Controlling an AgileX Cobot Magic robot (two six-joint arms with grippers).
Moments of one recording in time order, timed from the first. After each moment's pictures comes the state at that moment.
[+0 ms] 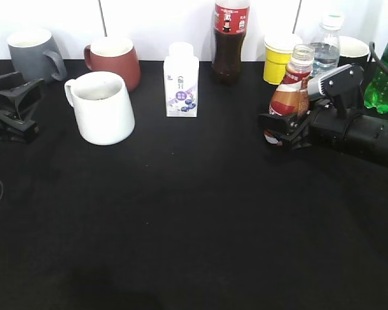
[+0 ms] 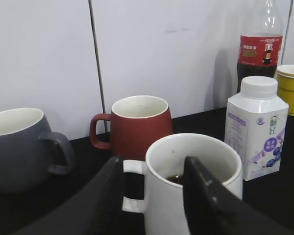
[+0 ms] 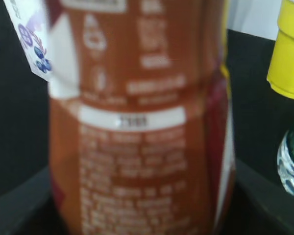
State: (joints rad) left arm -0.15 1.55 -0.35 0.28 -1.10 -0.11; right arm 0.13 2.01 -0.75 -0.70 -0.98 0.32
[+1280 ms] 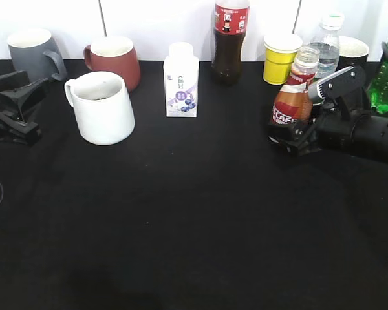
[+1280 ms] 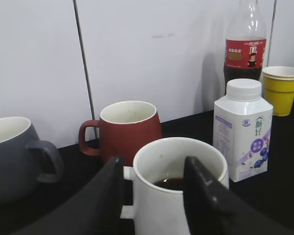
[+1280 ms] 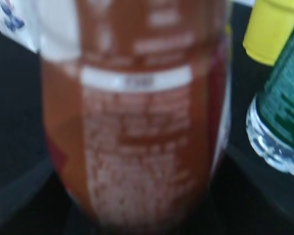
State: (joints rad) left arm -0.15 1.55 -0.35 0.32 -1.11 -0.11; right arm 0.13 1.94 -0.73 -0.69 -0.78 0.29
